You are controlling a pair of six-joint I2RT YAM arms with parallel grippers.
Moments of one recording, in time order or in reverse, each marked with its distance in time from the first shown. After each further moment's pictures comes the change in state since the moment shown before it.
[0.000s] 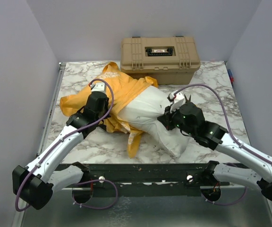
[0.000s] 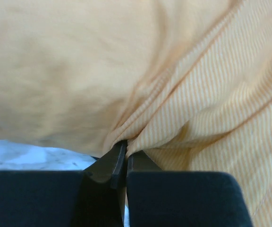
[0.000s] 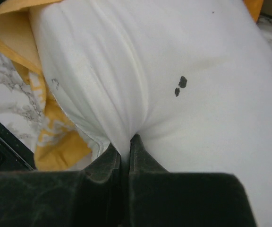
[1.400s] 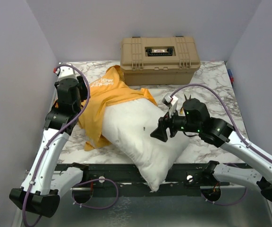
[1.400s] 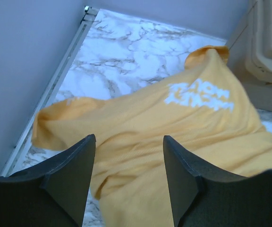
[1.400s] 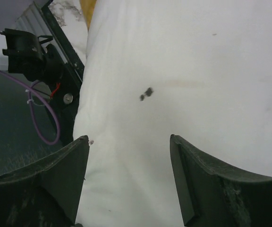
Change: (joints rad) left arm 0.269 -0.078 0.218 -0.023 -0.209 0.137; right arm -0.014 -0.050 0.122 -0.237 -0.433 -0.014
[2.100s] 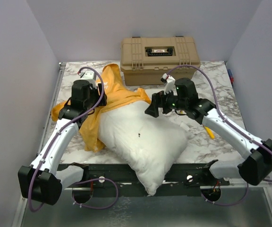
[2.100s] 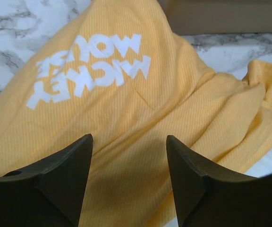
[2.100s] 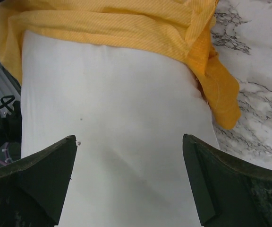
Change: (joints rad) left arm -0.001 0.140 -0.099 0.150 0.422 0.027; right arm -0.244 0.303 0.119 0.145 -0.054 0.021
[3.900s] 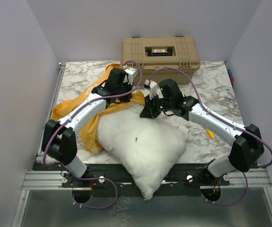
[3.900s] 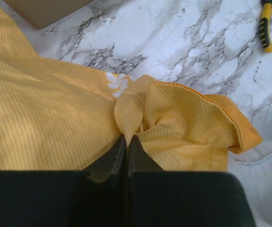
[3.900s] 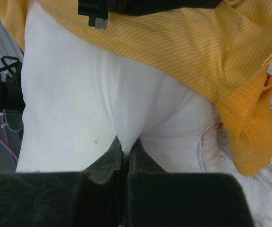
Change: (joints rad) left arm -0.267 0.484 0.309 -0.049 0.159 0.126; right arm 0.093 0.238 0.087 0.034 -0.122 -0.089
